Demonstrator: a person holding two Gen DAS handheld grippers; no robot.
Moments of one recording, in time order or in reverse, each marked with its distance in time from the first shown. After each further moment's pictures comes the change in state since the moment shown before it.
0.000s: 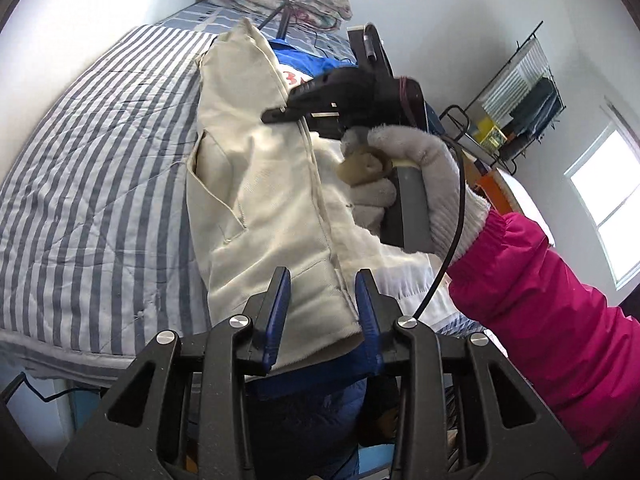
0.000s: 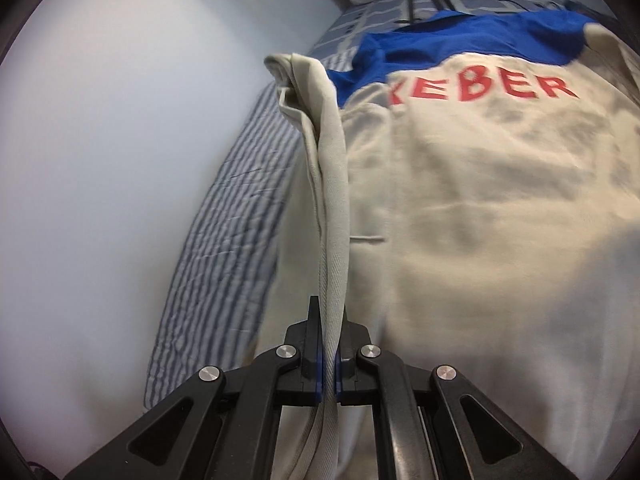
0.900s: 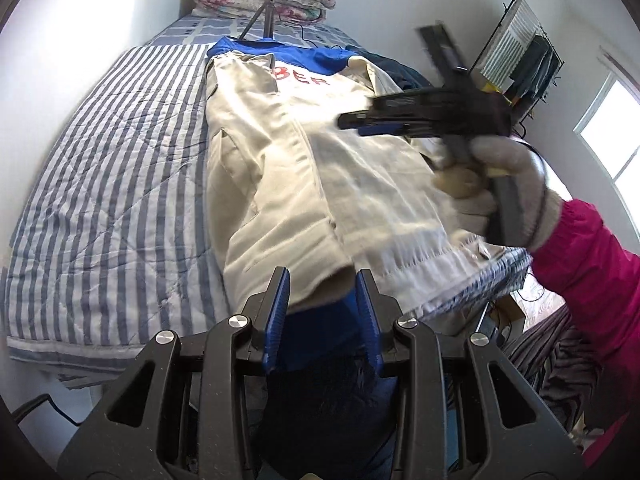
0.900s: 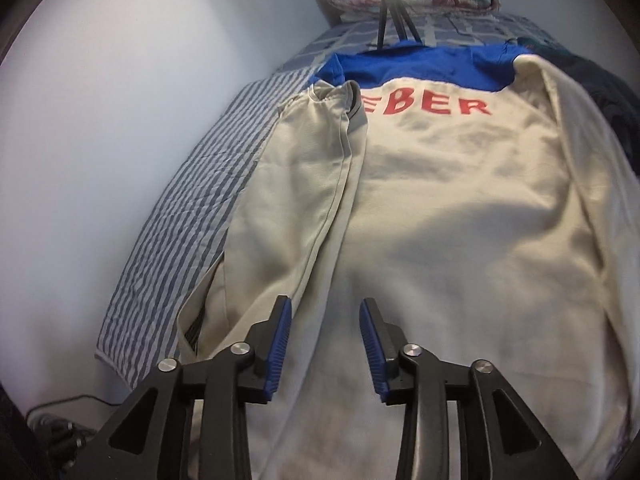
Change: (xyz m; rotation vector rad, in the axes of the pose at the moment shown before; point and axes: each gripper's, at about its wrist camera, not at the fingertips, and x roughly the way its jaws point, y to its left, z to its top) left arm -0.020 -0.011 -0.021 0.144 0.032 0.081; right arm -0.094 -0.014 -0.056 -0.153 -0.034 -0.153
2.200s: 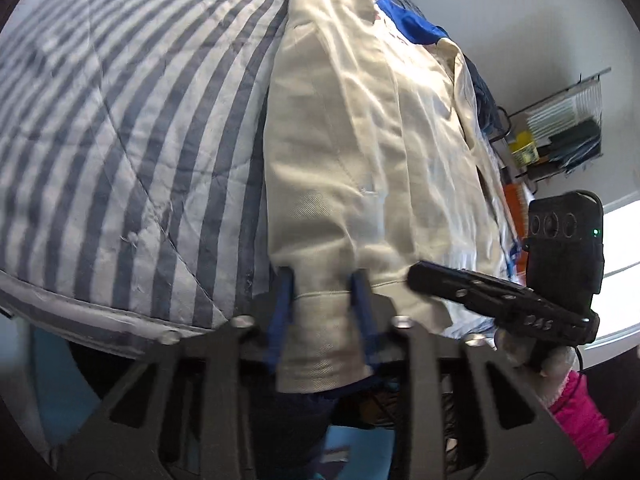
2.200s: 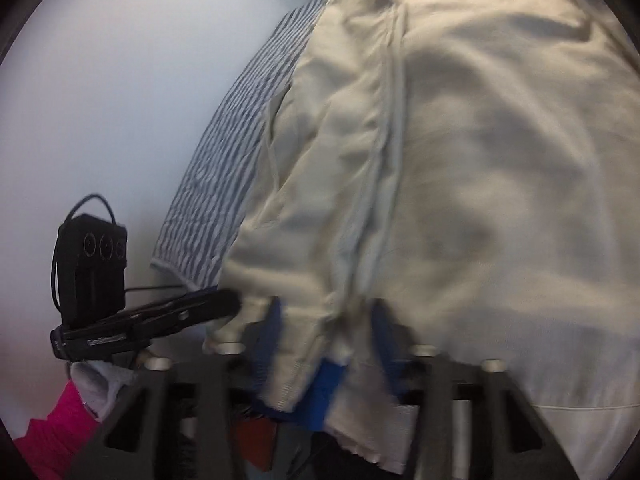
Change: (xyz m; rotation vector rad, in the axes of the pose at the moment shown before) left arm 0.078 0.064 -0.012 -0.398 0.153 -0.074; right arm 0.020 0.009 -0.127 0.075 0.212 0.305
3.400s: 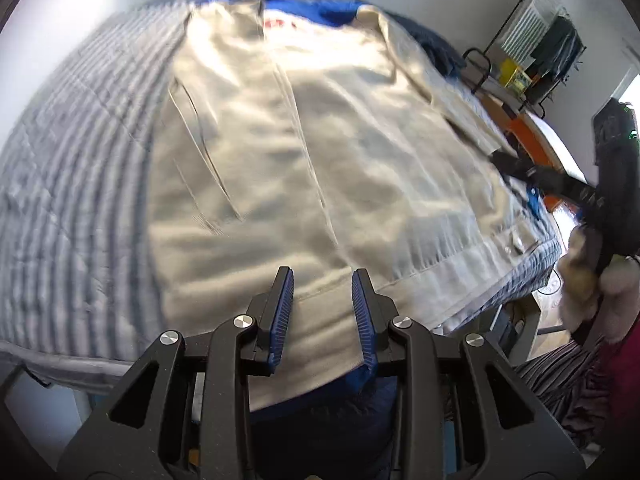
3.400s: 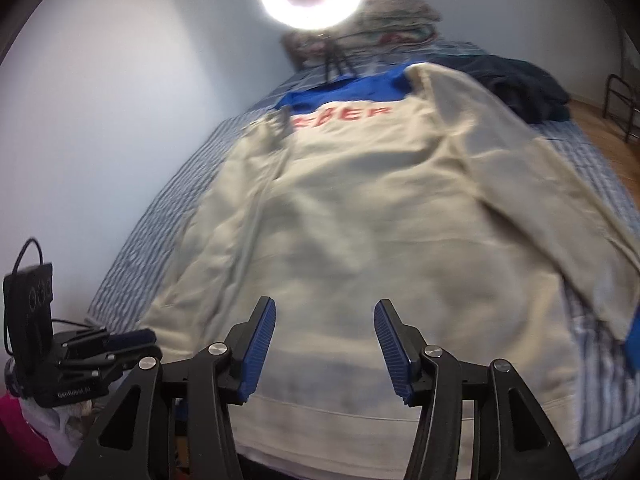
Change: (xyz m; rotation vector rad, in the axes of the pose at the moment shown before) left arm 0.033 -0.087 -0.017 0.340 -0.020 0.142; right arm -0.146 -0.058 -0.024 0.004 -0.429 -0.370
